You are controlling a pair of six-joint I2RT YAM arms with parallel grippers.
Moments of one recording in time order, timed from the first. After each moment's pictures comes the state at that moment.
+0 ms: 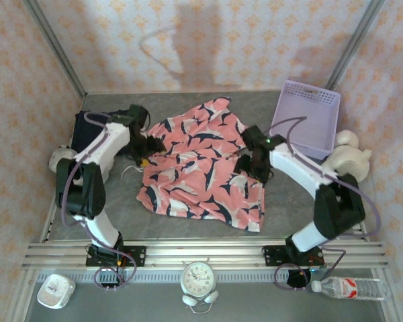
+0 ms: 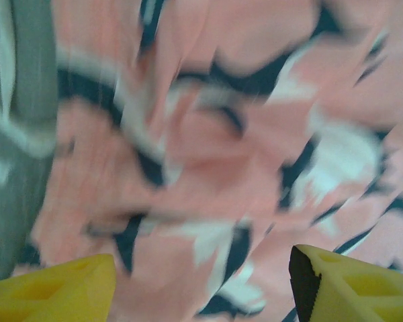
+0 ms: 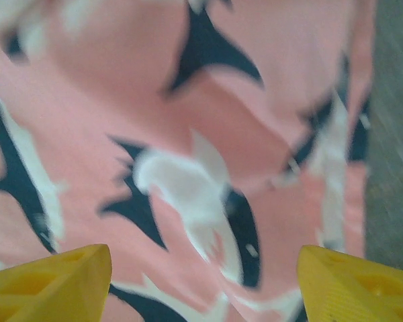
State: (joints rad) left arm -0.15 1.68 1.29 -1.00 0.24 -0.69; right arm 0.47 1.48 1.07 -0.97 -0.07 0.81
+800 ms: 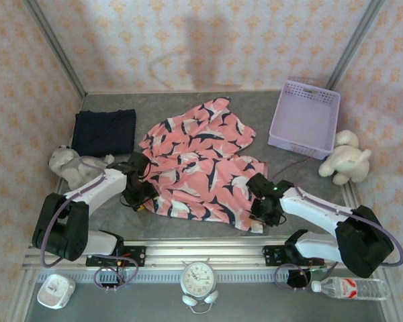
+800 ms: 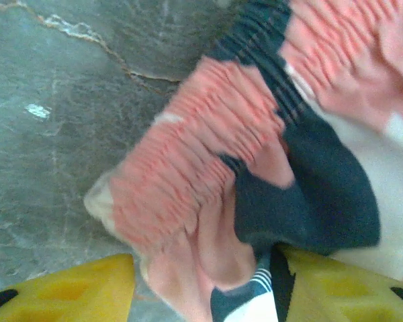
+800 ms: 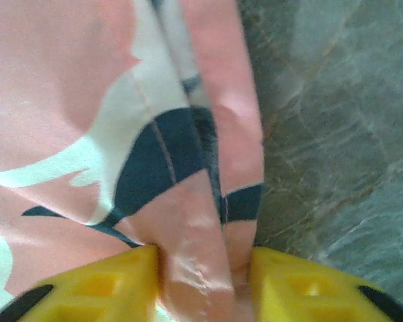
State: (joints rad) left arm -0.25 1.36 0.68 -0.81 0.15 -0.91; right arm 0.63 1.19 0.54 -0.86 -0.07 1.02
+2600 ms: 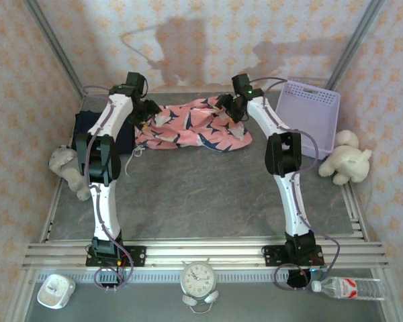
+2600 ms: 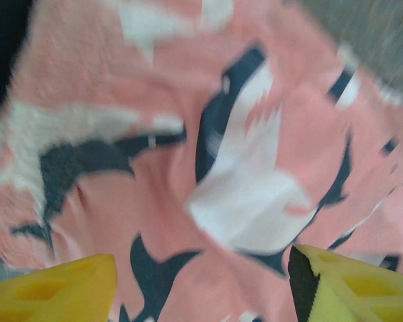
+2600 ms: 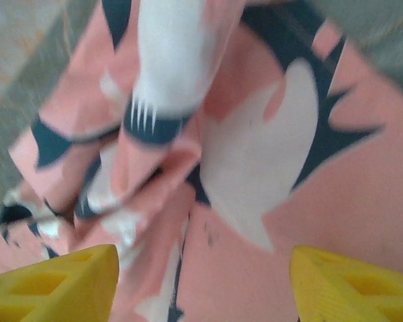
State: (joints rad) left arm -0.06 2.17 1.97 -1.00 0.15 -0.83; right arm 0.31 2.49 2.33 -0.82 -0.25 0.85
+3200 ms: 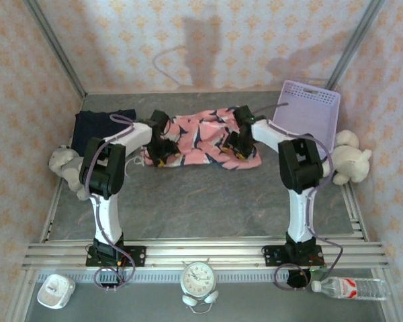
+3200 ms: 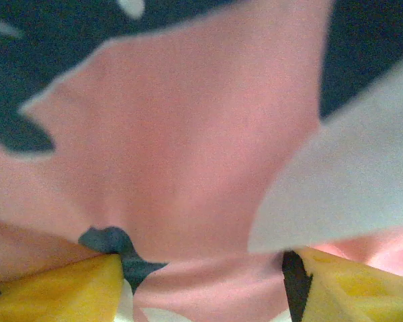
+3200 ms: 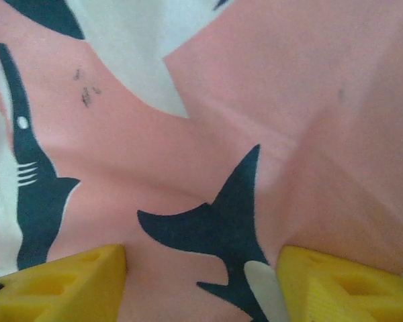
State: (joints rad) left arm -0.25 1.98 1.36 -0.79 0.21 -0.80; right arm 0.35 2.03 1.45 -0.71 -0.18 0.76
